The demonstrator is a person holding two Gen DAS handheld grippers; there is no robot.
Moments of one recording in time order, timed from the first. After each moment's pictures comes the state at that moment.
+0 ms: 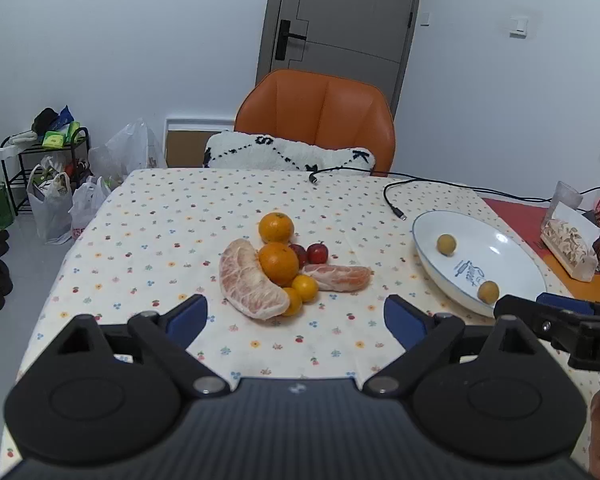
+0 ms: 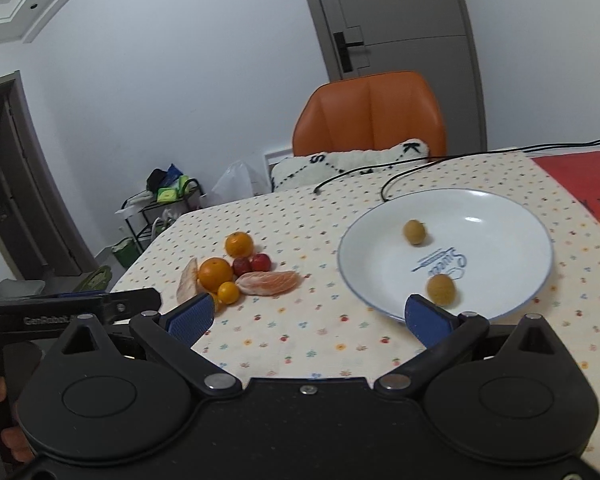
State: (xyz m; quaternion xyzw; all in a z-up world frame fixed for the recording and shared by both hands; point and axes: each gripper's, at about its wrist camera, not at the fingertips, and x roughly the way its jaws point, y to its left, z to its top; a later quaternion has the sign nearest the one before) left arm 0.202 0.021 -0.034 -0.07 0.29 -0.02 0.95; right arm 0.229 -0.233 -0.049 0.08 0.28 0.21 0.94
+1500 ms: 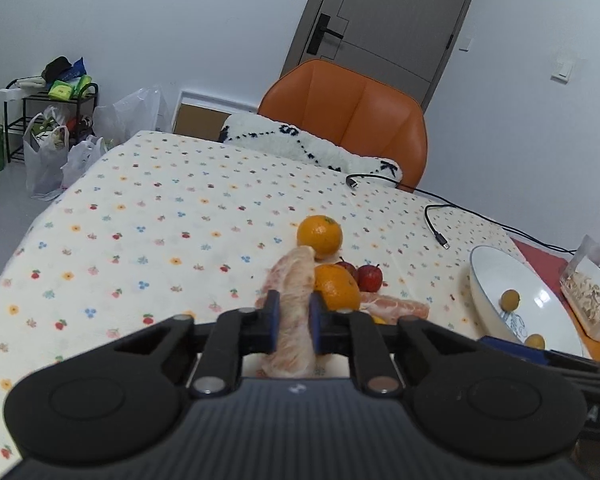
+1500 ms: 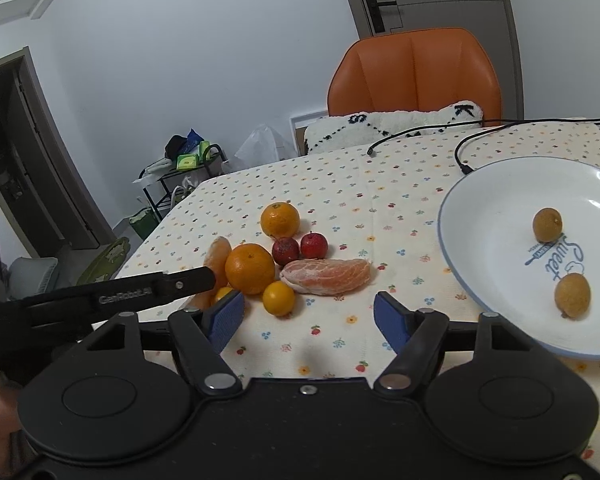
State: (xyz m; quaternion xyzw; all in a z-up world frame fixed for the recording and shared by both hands) left arm 0.265 0.070 -0.078 -0.16 0.29 -0.01 0.94; right arm 0.284 -0.161 -0.078 0.07 0.32 0.24 0.91
